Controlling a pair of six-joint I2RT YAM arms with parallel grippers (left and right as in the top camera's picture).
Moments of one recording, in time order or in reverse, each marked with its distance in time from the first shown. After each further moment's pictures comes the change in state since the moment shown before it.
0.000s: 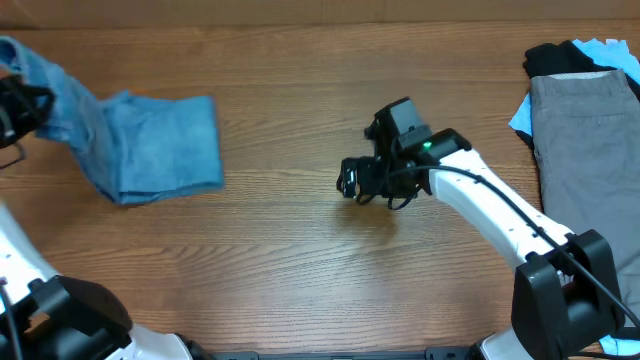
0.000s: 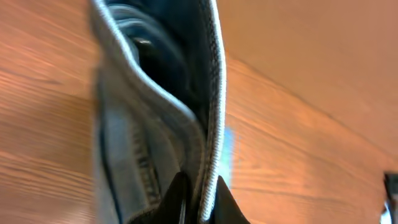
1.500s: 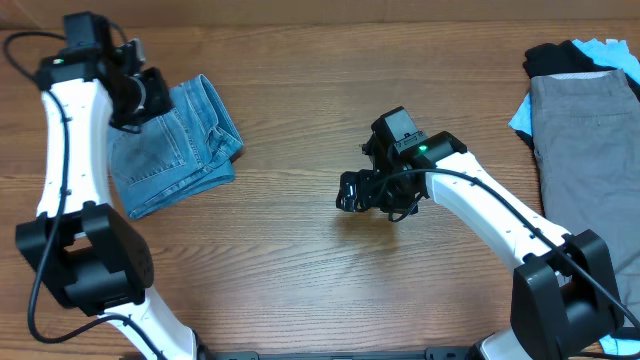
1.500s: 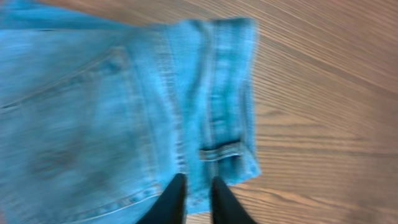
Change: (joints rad) left arm -0.397 0.227 0.010 -0.072 -0.339 -0.130; right arm 0.017 0.000 -0.005 -0.108 -0.043 0.012
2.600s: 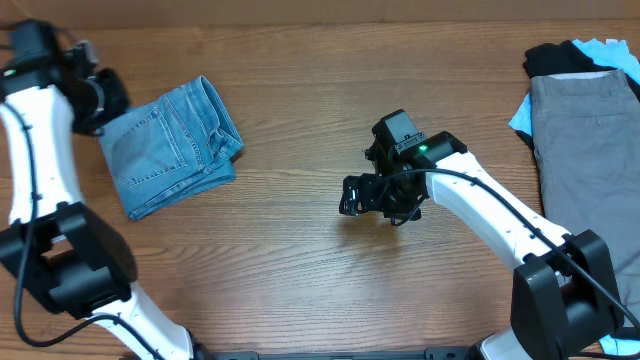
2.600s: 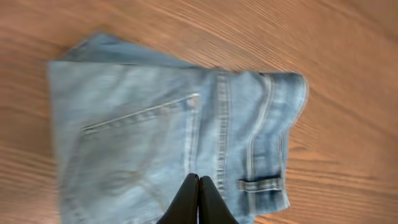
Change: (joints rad) left arm 0.162 0.029 0.024 0.051 0.046 0.012; right arm 0.000 0.000 0.000 -0.060 0.000 0.019
